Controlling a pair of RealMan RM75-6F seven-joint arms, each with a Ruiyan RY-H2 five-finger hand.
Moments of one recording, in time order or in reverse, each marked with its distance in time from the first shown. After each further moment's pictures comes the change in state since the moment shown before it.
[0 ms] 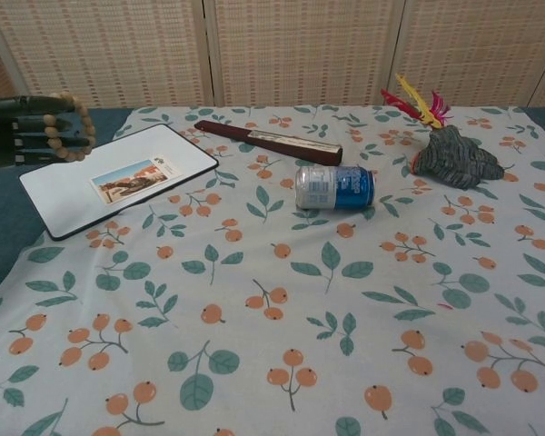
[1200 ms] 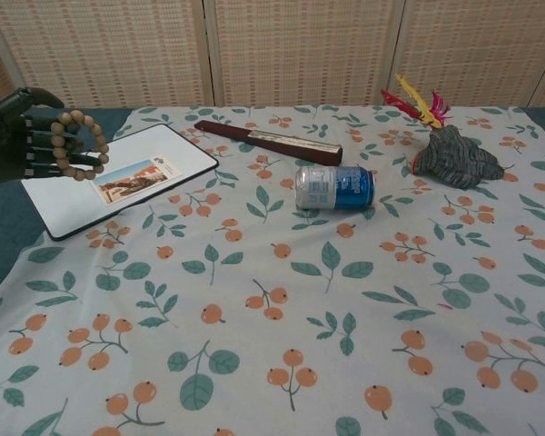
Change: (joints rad) left arm -0.071 0.085 0.182 -0.029 0.357 0.068 -0.357; right arm -0.005 0.005 0.003 -0.004 0.003 0.014 0.001
